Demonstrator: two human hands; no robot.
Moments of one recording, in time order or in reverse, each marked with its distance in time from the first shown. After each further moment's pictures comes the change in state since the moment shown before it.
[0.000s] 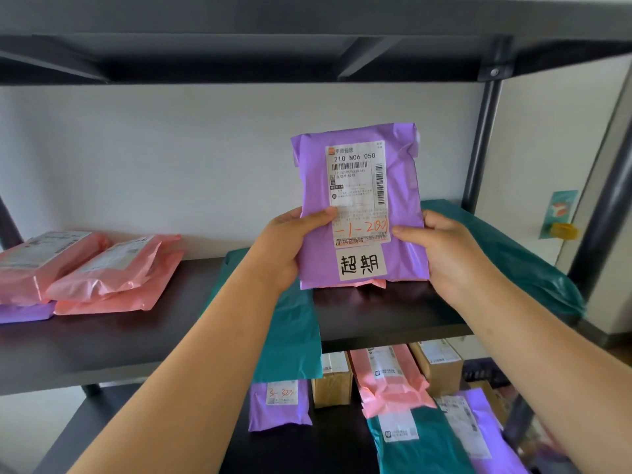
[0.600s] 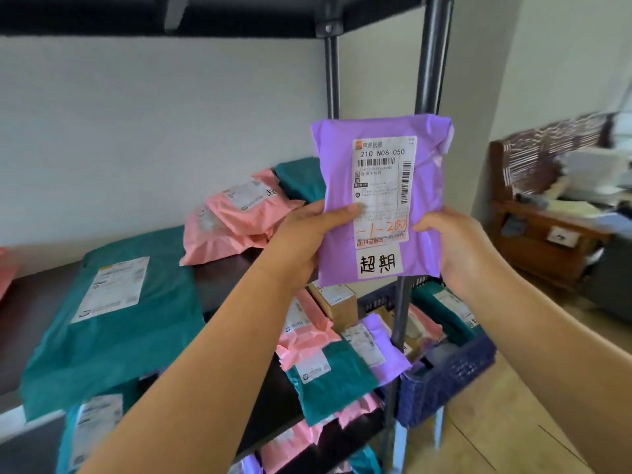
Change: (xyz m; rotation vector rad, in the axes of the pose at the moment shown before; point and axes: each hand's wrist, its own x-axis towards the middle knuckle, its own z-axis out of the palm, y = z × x) left_hand -0.030 -0.084 0.146 -0.007 -0.408 -0.158; right_hand -0.099 0.023 -0.145 0.031 0.475 0.112
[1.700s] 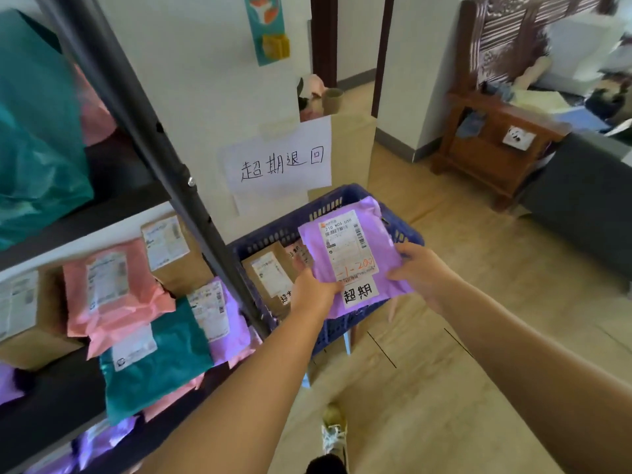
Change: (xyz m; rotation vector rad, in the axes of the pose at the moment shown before) left_hand 0.173 -0.367 0.209 0.614 0.335 -0.580; right_hand 0.183 0.204 -0.317 -0.549 -0.124 0.502
